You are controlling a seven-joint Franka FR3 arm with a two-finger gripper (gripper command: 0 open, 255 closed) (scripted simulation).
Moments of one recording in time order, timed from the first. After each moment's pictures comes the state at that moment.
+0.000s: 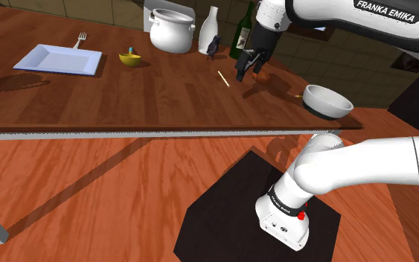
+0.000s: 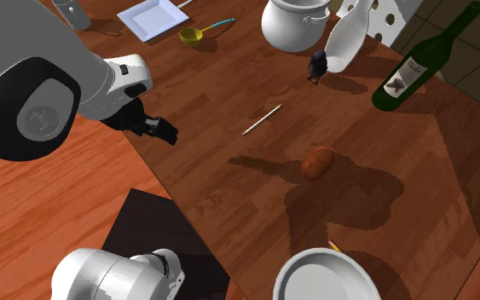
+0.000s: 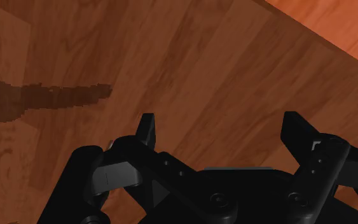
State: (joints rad) arm 0.00 -0.81 0.07 -2.36 -0.11 1.66 0.12
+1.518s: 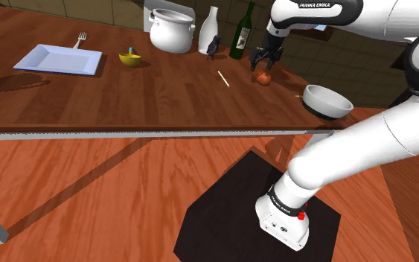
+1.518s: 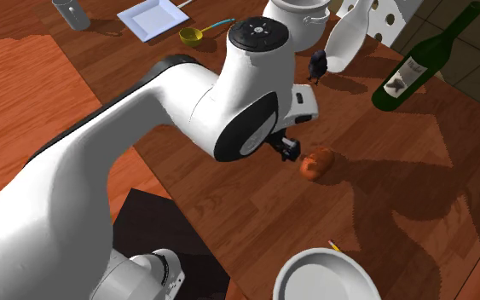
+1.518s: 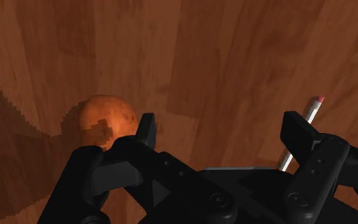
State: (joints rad) arm -0.22 -0.40 -0.29 -2.16 -0.22 1.91 -0.02
